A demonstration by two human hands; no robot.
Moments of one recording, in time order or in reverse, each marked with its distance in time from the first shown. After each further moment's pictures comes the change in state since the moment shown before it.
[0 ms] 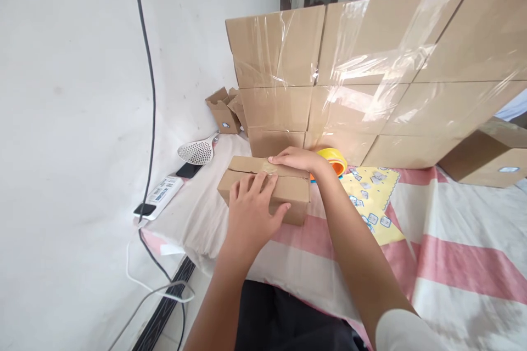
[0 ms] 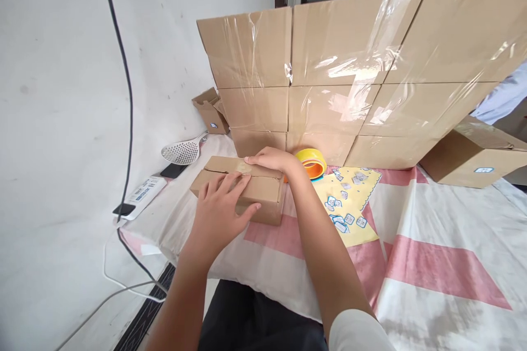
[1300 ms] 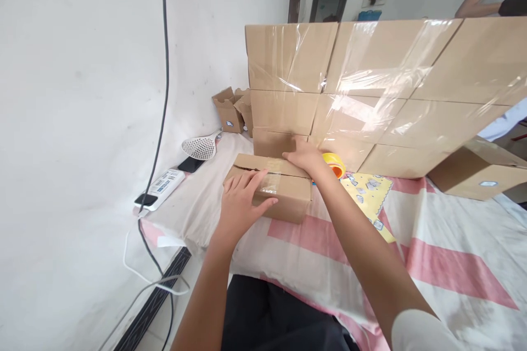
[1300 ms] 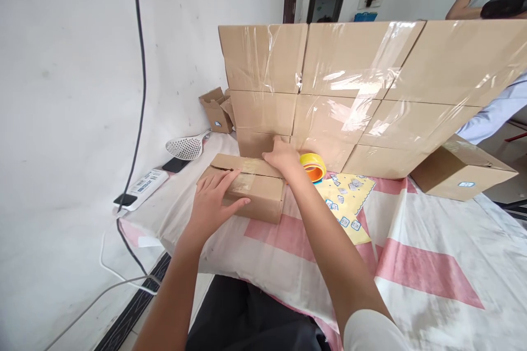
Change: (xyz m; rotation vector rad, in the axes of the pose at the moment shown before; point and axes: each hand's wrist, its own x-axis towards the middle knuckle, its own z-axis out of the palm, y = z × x) left_hand -0.009 -0.047 0.014 -0.131 0.124 -0.008; right_hand 0.003 -0.014 0.009 -0.334 0.529 0.168
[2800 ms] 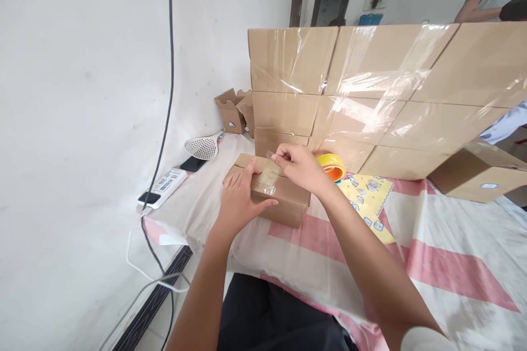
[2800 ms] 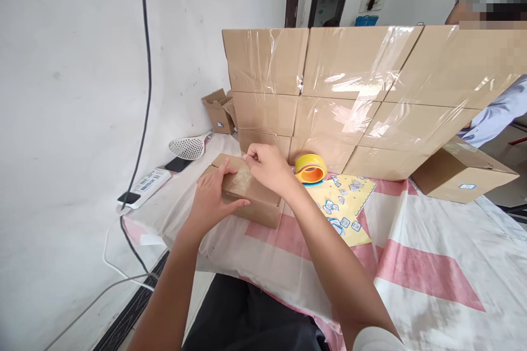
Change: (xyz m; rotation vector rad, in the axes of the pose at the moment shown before) left_hand 0.001 -0.013 0.001 -0.124 0.004 -0.024; right_hand -0.062 -0.031 -0.008 0.374 0.049 -0.453
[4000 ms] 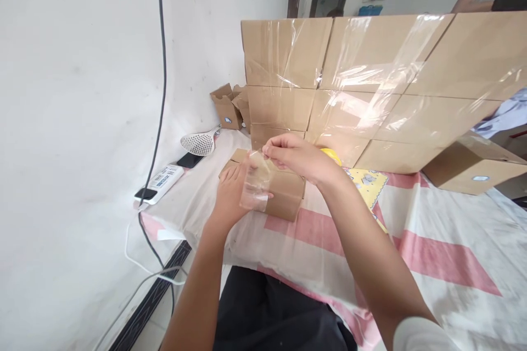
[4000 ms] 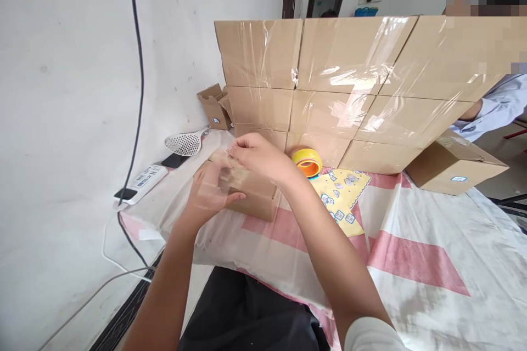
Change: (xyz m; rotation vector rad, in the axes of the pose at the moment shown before) left_hand 0.007 0.006 -0.005 0.015 -0.053 -0.056; right_hand -0.008 -0.041 -0.031 0.400 -0.286 0.147
